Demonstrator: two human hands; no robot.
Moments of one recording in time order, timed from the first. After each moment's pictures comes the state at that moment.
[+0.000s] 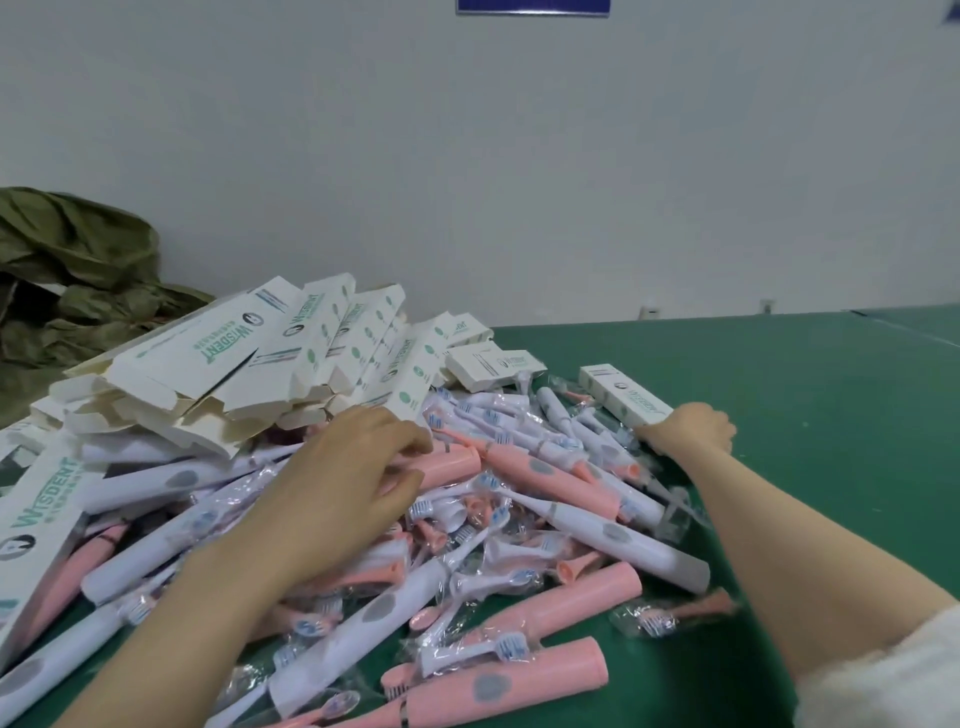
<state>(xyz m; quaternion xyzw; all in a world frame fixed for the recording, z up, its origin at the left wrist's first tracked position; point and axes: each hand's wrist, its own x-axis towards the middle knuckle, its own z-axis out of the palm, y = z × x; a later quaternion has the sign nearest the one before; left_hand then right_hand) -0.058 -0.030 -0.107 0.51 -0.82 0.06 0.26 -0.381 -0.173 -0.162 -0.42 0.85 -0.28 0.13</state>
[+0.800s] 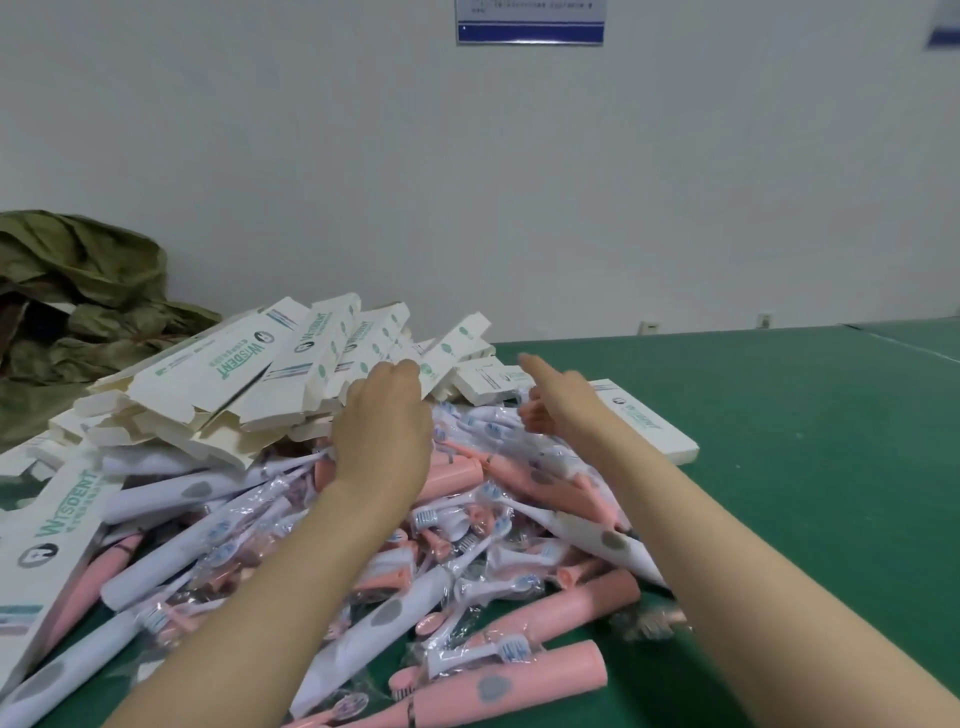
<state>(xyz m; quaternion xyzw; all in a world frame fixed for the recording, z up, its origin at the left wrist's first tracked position) -0.102 -0.058 -0.086 0.66 -0.65 0.11 0.36 -0.262 -0.121 -0.093 -0.53 0.57 -0.47 0.42</state>
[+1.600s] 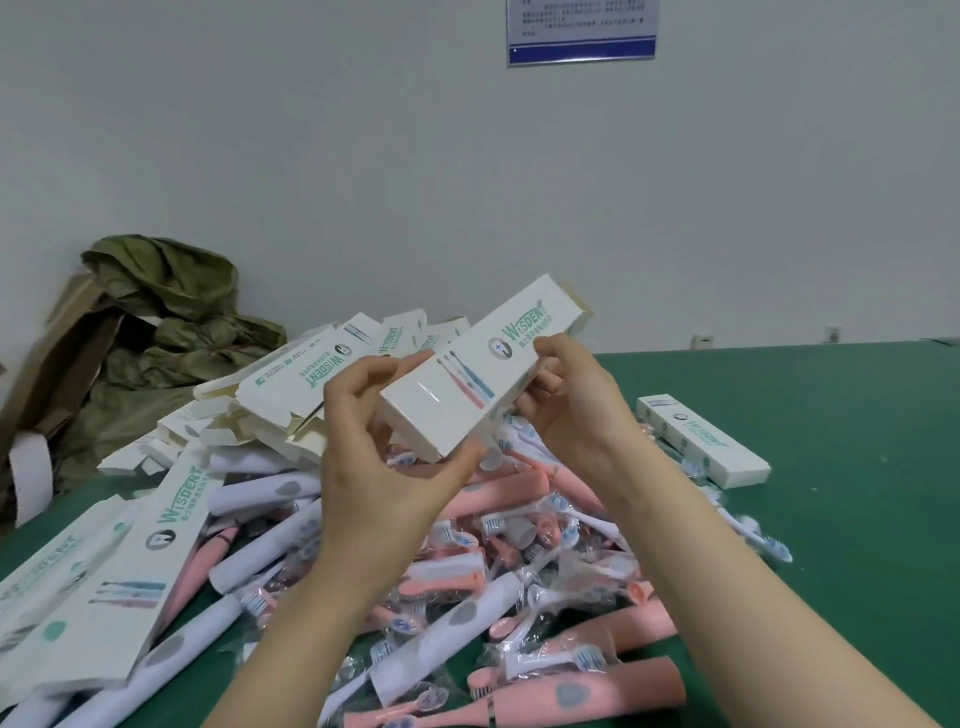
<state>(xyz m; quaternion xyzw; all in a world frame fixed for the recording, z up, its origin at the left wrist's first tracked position) -0.057 0.006 -0.096 0.35 -0.64 -0.06 0.69 -0.199 -0.069 -0.057 -0.37 0.26 -0.60 0.66</state>
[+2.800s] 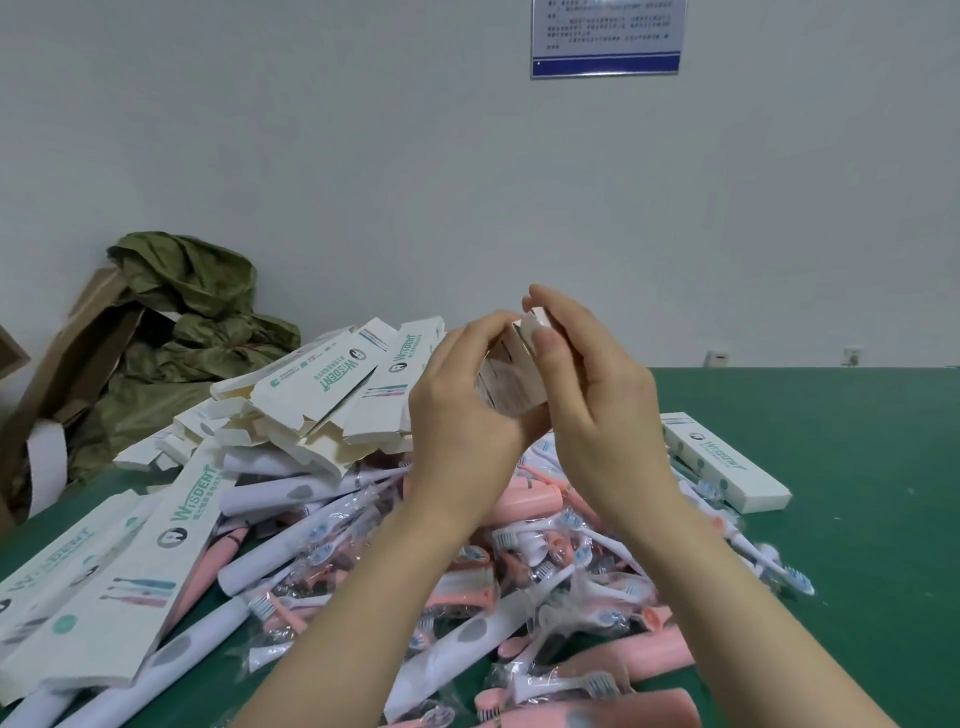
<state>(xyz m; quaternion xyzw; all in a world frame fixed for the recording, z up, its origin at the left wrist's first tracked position) -0.098 -0.024 -0.058 0.38 -0.63 -0.01 0.68 -0.194 -0.026 -0.048 -0.70 0.28 -0.65 0.10</state>
